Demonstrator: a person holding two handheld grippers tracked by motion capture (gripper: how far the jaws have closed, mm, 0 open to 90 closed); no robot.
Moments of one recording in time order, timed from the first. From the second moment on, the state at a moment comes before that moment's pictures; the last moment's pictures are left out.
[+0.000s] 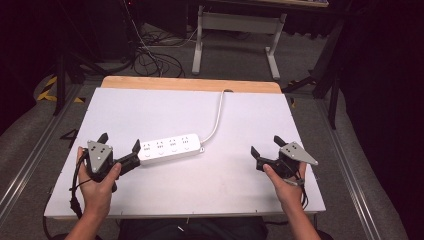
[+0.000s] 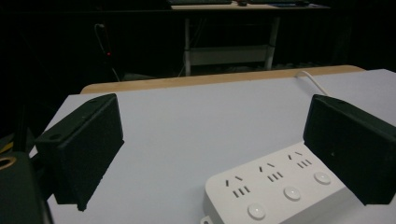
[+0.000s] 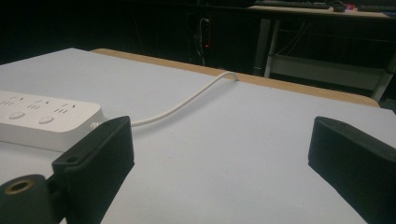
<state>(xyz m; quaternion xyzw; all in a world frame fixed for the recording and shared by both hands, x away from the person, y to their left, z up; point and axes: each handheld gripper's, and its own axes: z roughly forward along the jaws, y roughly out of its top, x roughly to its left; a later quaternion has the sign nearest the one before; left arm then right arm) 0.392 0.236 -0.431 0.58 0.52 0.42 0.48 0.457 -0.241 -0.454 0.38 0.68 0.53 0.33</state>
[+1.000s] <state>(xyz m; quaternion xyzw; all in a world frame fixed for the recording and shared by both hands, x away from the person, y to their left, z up) 0.391 0.246 -0.432 0.55 0.53 0.44 0.47 0.456 -0.241 -0.454 0.39 0.68 0.53 0.33</state>
